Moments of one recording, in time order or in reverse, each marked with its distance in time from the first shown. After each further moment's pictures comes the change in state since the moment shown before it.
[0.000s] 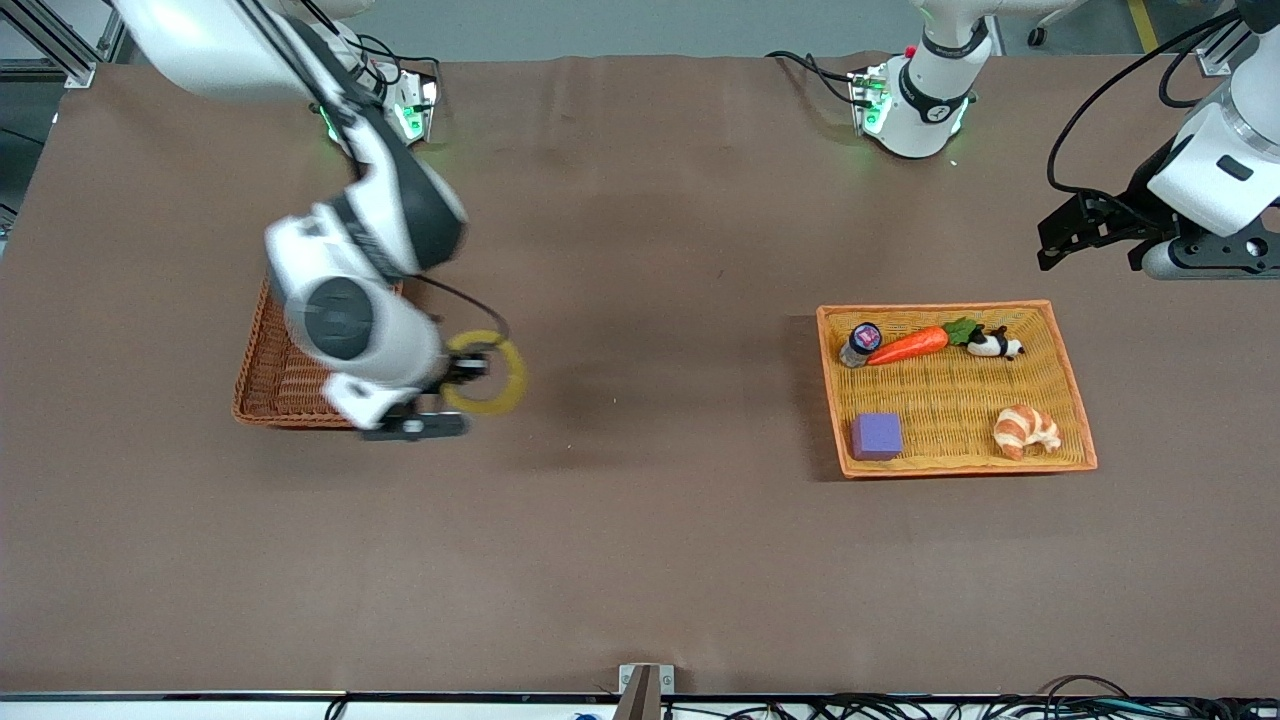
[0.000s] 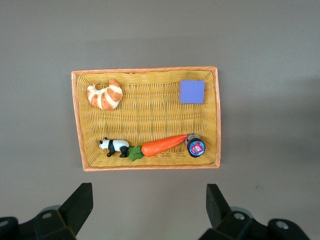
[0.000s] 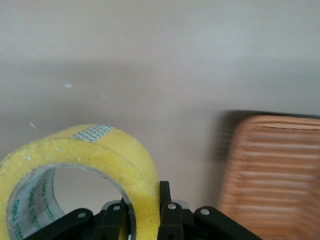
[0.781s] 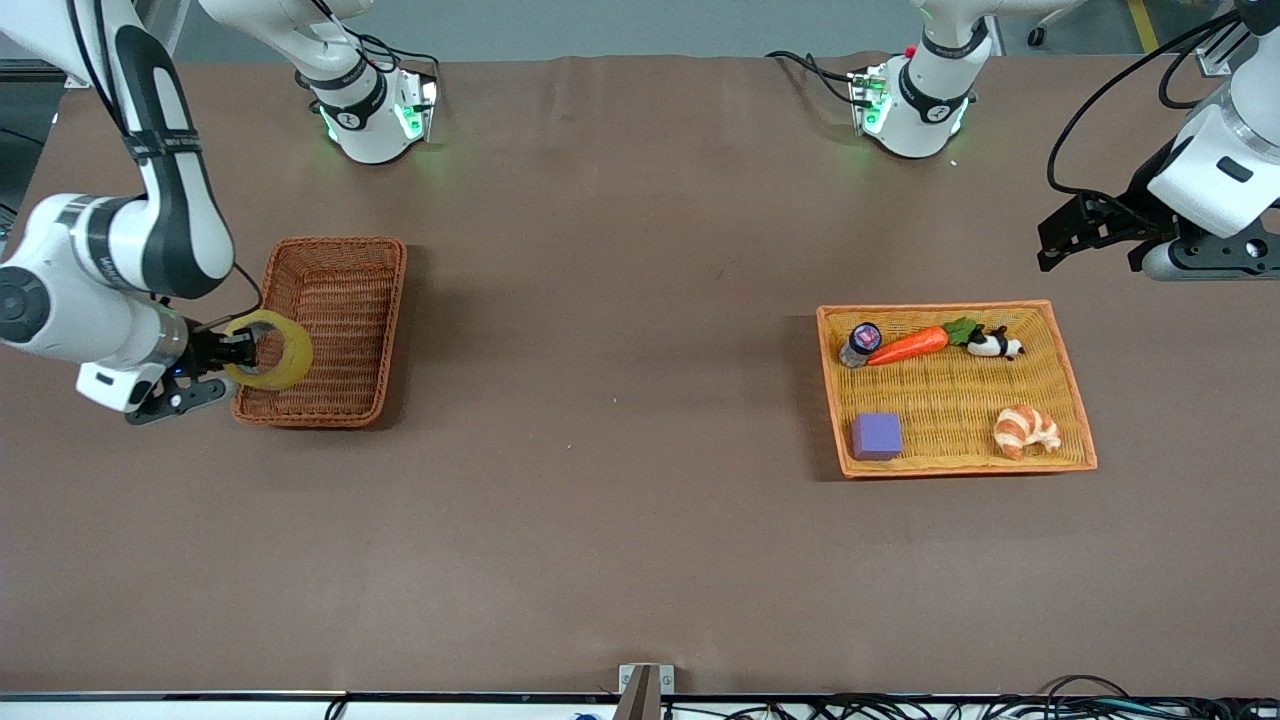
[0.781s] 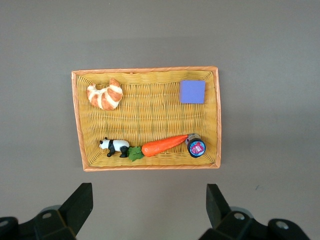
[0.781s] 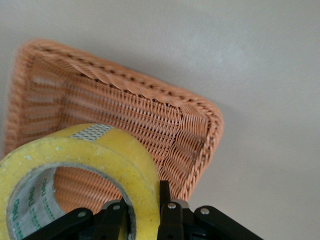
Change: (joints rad) left arm 0.005 0.000 -0.003 -0.003 0.000 0.001 0.000; right arm -0.020 -0.190 -0.471 -0.631 0.053 0.490 -0.767
